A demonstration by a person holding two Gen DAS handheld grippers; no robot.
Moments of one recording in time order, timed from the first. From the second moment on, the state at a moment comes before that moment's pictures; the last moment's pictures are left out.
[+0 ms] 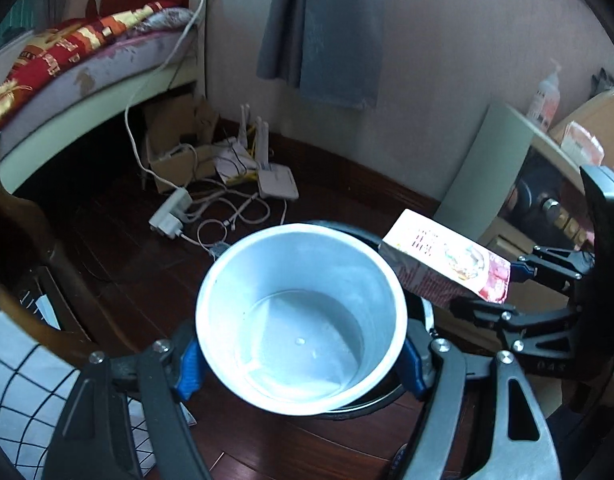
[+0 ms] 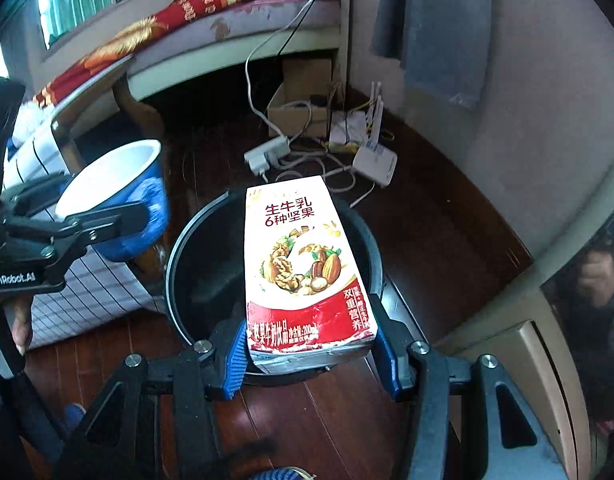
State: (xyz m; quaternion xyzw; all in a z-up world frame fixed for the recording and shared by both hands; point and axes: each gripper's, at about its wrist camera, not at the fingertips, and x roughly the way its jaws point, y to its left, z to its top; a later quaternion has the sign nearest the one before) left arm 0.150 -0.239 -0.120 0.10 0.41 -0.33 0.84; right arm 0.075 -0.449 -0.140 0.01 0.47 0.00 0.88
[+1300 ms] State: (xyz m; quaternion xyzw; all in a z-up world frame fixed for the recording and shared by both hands) left arm 0.143 -0.159 -0.101 0.08 0.41 -0.17 0.89; right arm 0.116 -0.406 -0.132 -0.01 0.45 -0.03 0.89
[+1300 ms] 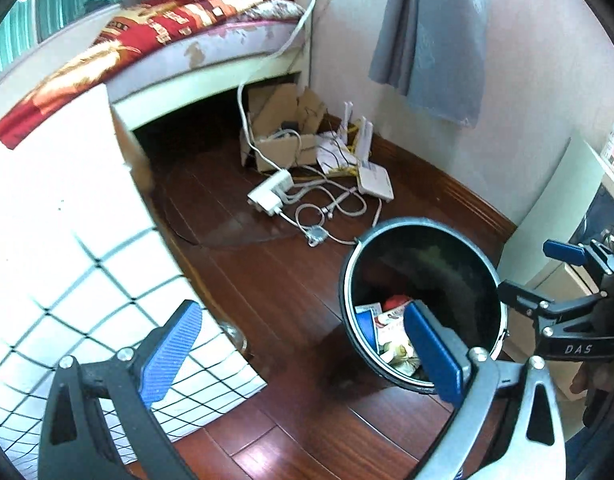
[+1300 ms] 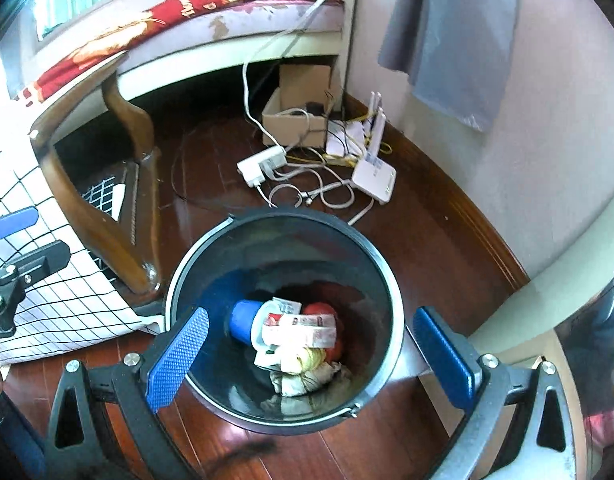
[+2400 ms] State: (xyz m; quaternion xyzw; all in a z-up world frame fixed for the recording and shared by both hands) left arm 0.115 0.111 -0.012 -0.03 0.30 0.08 0.95; right arm 0.167 -0.134 -0.017 -0.09 0.34 0.21 0.91
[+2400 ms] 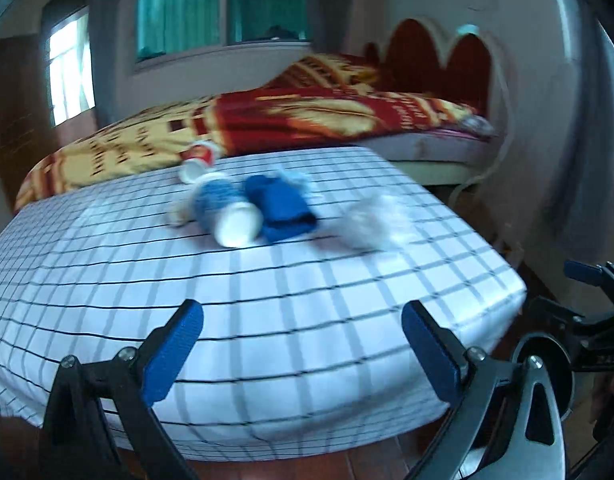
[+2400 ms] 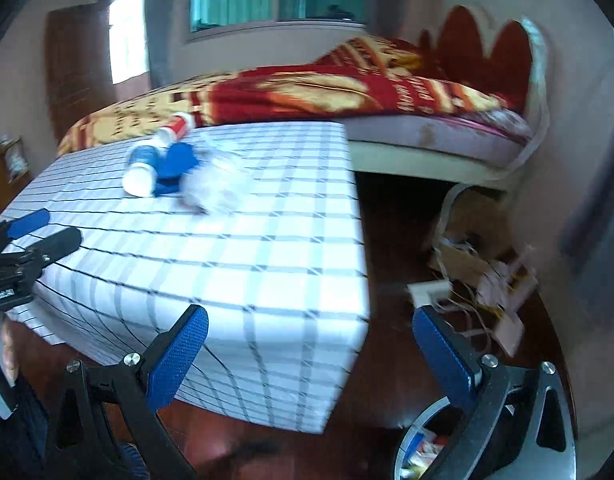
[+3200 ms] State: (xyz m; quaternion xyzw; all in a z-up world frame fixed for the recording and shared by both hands) left arm 0.256 0.209 -0.037 -0.12 0.34 0.15 0.92; right arm 0.328 0.027 -0.047 -0.13 0.38 0.28 0.87
